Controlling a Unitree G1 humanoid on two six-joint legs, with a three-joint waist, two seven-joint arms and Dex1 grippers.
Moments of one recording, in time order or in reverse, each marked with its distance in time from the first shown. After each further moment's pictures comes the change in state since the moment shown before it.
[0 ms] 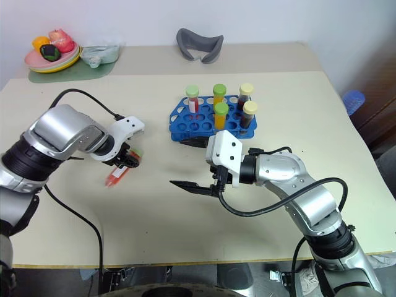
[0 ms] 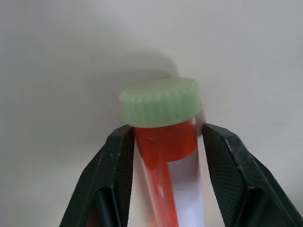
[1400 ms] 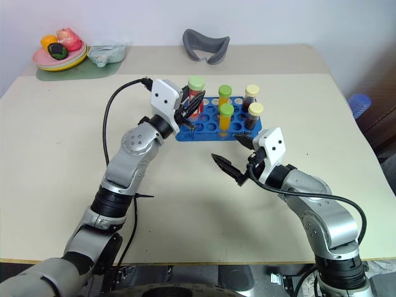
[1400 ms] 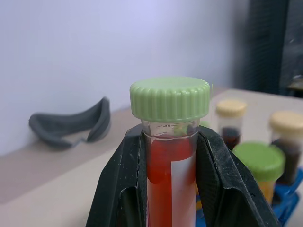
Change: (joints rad) left arm 0.387 -0.727 0.406 0.077 0.399 -1.428 0.325; right arm 0.280 0.099 -0.296 0.033 0.080 0.116 -0.265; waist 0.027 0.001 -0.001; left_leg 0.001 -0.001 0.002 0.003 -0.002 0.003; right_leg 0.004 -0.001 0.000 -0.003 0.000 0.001
